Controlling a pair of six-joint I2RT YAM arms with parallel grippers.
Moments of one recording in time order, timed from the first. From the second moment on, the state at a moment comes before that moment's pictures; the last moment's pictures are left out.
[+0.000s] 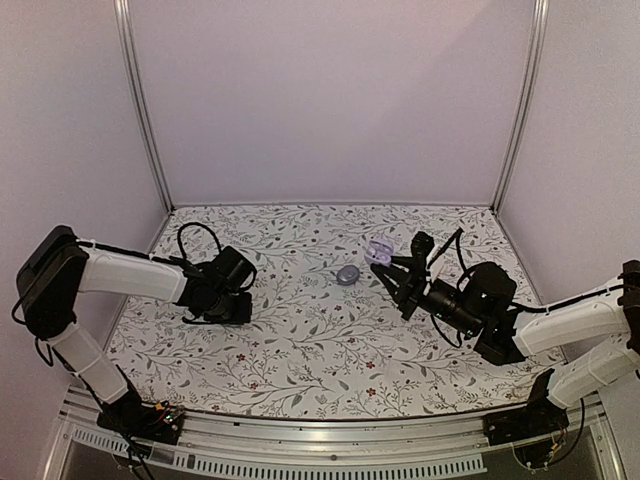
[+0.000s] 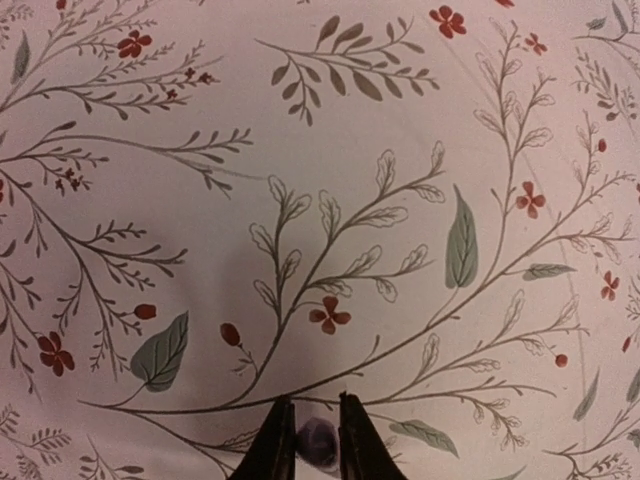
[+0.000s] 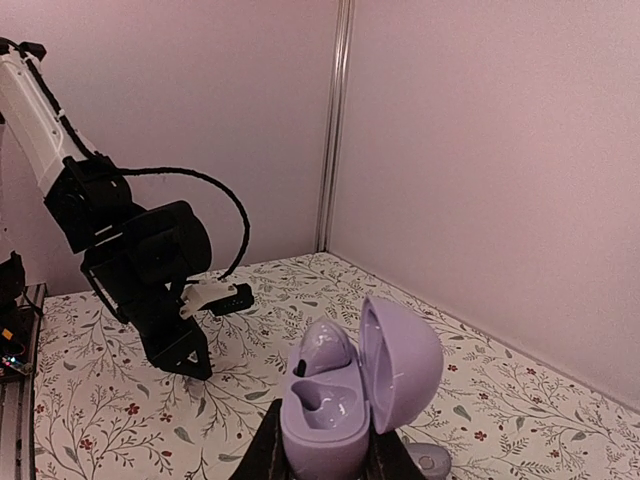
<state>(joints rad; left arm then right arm) -0.70 1.61 0.80 -0.33 -0.27 -0.65 0.94 1.34 0.43 1.05 0.02 -0.10</state>
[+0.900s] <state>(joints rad) -0.70 1.70 0.89 -0.47 -0.24 -0.63 0.94 1.34 0.43 1.04 0.02 -0.10</state>
